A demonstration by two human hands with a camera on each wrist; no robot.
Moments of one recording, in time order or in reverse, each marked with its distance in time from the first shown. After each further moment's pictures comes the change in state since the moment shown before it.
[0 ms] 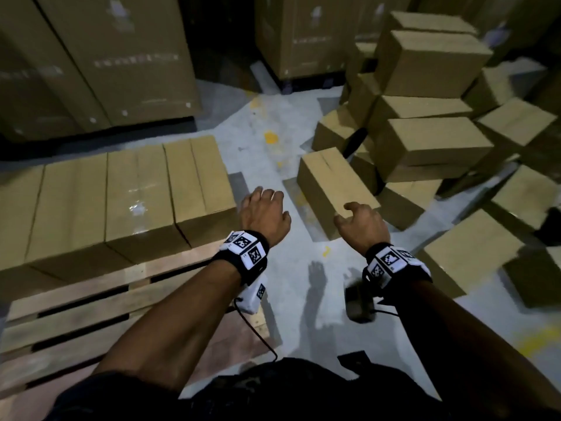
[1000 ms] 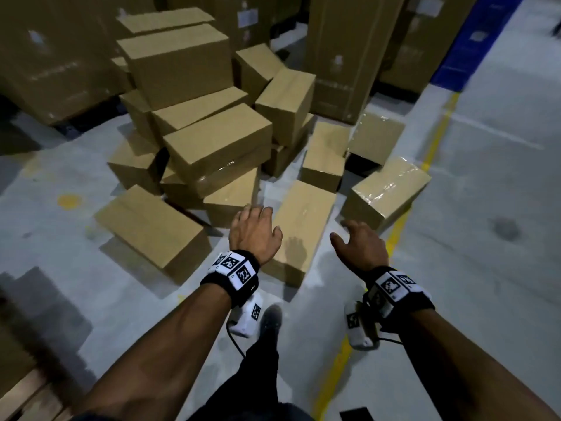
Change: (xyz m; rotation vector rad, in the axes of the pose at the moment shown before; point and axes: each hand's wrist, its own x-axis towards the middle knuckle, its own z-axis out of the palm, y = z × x) left_hand 0.118 0.616 0.129 -0.018 -0.135 0.533; right_hand 0.016 0.560 -0.238 0.060 0.243 0.464
